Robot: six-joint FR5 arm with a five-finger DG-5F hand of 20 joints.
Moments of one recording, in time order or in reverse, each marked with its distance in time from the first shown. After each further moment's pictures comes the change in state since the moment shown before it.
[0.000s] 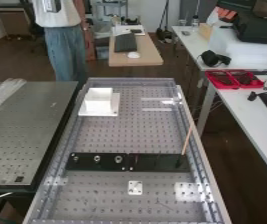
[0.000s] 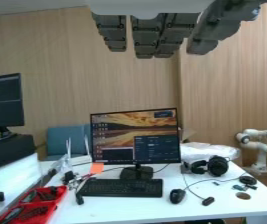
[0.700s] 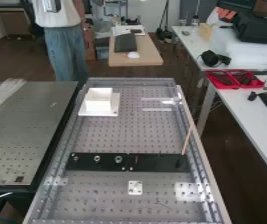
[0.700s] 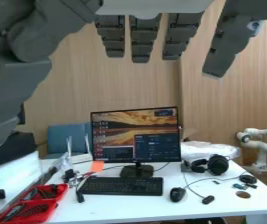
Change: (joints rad) arm 0.000 -0.003 0.006 -0.011 -0.003 -0.004
